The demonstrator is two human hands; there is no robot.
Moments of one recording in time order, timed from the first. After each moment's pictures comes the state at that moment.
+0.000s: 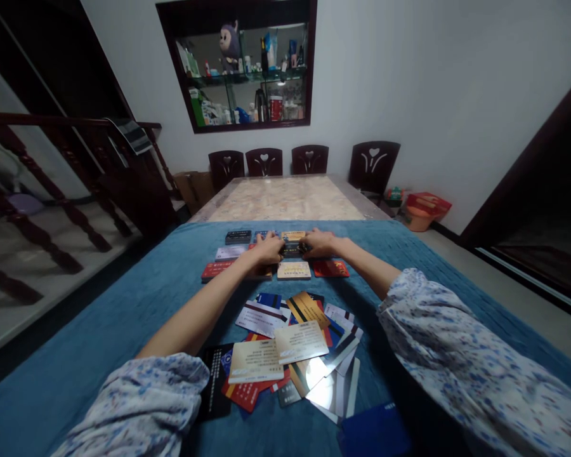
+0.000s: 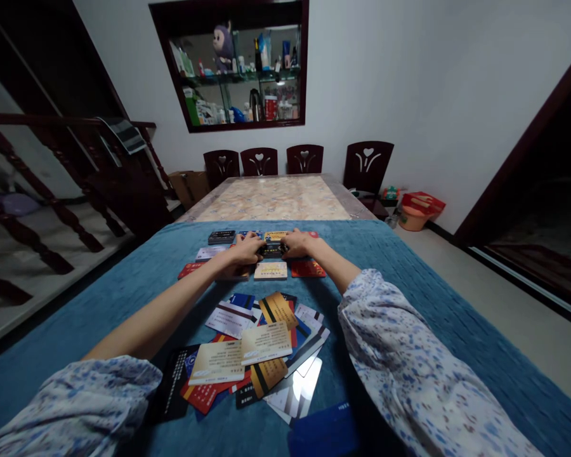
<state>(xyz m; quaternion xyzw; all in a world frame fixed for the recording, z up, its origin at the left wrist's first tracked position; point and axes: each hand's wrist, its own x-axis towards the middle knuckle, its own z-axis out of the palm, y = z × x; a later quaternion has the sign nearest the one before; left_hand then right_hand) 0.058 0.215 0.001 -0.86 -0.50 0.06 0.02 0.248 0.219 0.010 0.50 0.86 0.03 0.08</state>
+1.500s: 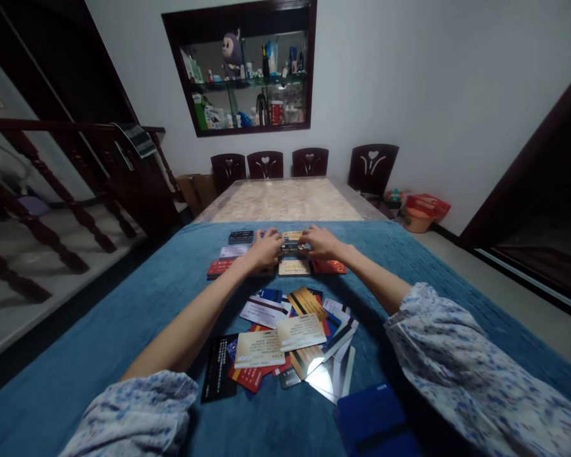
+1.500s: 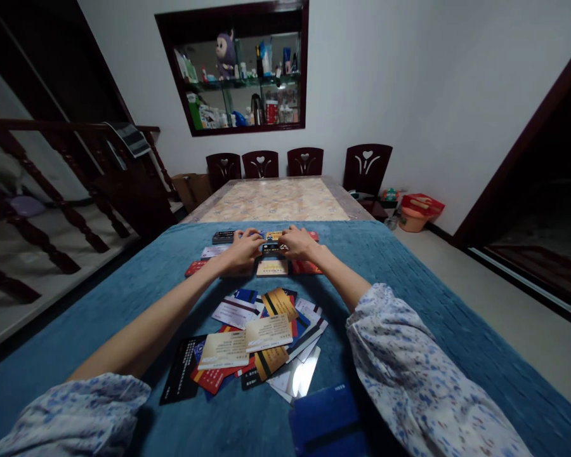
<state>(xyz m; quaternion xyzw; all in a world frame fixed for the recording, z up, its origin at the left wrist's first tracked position) 0.041 0.185 0.010 -0.89 -0.44 -0.04 0.07 0.245 0.180 0.023 0.48 0.87 0.07 0.00</state>
